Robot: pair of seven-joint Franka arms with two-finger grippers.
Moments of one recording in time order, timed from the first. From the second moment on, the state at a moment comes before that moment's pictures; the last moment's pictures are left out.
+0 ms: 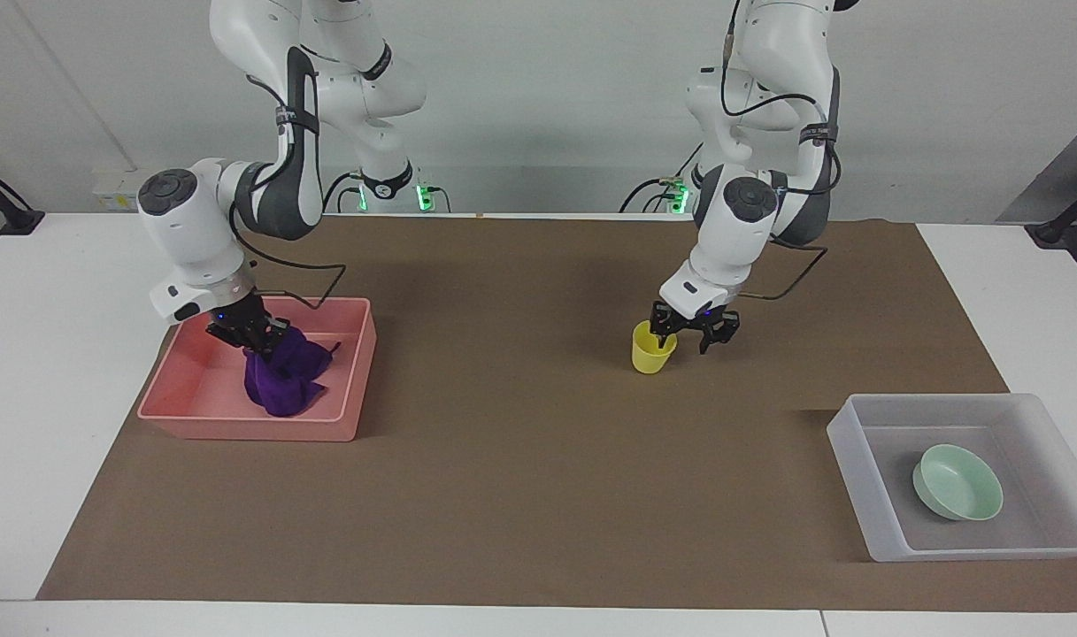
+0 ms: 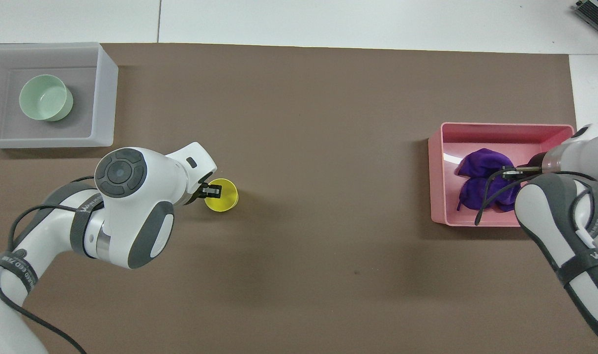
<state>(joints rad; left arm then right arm) -0.37 0.11 -0.04 -2.16 -0.05 2.34 -0.20 0.20 0.11 -0.39 -2.12 0.04 2.30 -0.16</state>
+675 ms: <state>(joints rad) -0.41 0.10 -0.03 -2.16 -0.05 2.35 -0.29 0.21 0.11 -0.39 -1.92 0.04 2.09 -0.11</state>
